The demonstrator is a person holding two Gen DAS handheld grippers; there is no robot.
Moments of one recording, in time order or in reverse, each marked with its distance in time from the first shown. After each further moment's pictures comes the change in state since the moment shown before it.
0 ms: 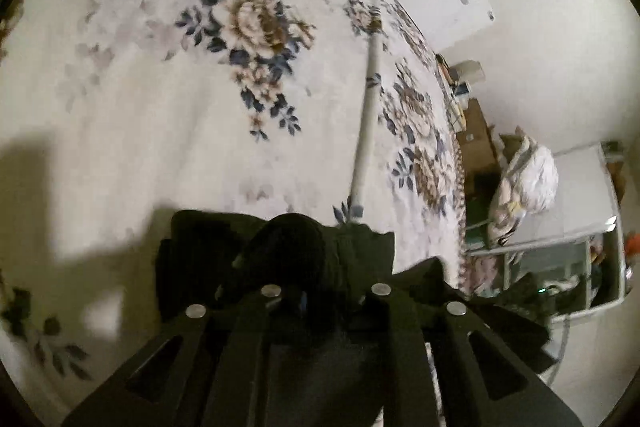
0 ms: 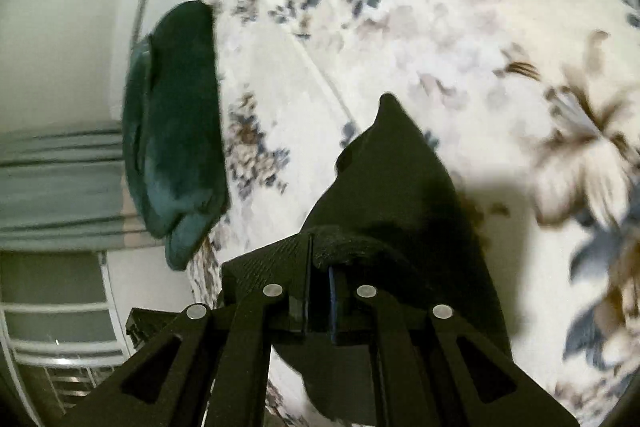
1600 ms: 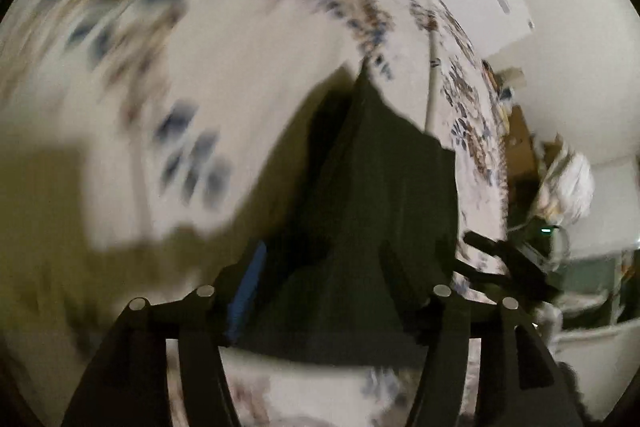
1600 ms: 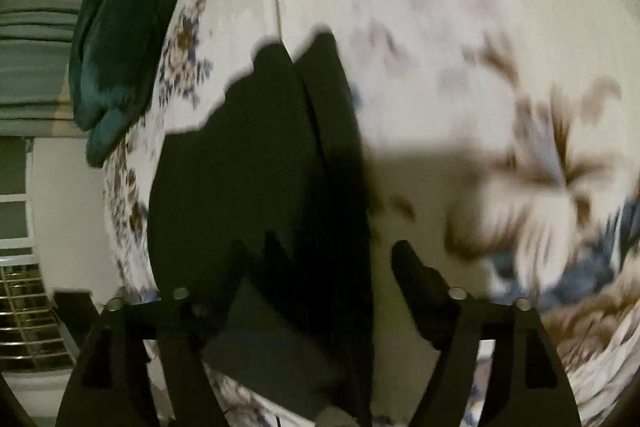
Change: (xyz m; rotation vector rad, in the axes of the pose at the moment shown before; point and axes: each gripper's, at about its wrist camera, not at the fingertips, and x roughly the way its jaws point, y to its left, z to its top) left arm -0.104 0.059 -0.142 -0.122 -0.031 0.162; right arm 0.031 -0.046 -0.027 -0.355 0.266 -0.235
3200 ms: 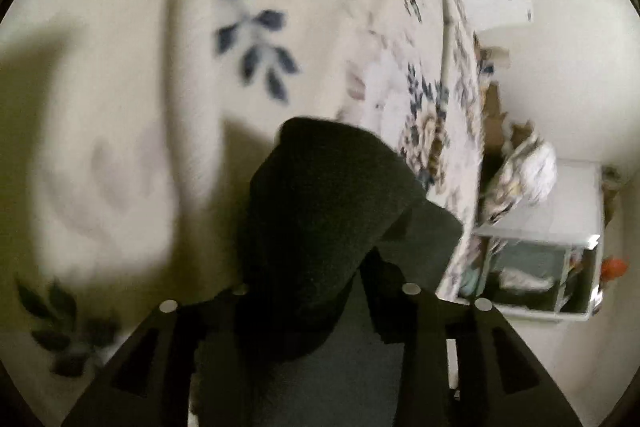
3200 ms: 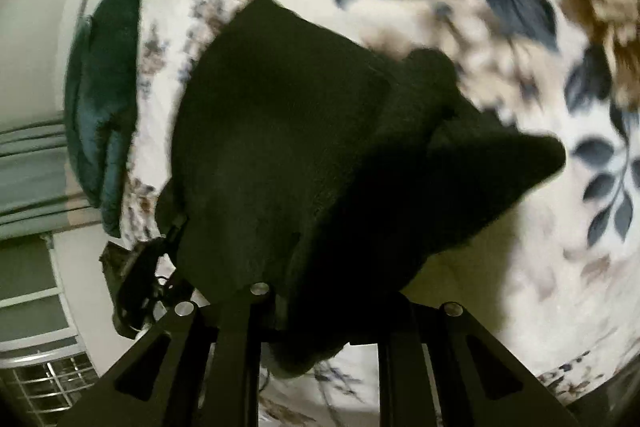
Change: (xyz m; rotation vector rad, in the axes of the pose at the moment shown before) left arm 0.051 0.067 0.003 -0.087 0.210 -0.190; right arm -0.001 -0.028 -0.299 0.472 -0.196 0.048
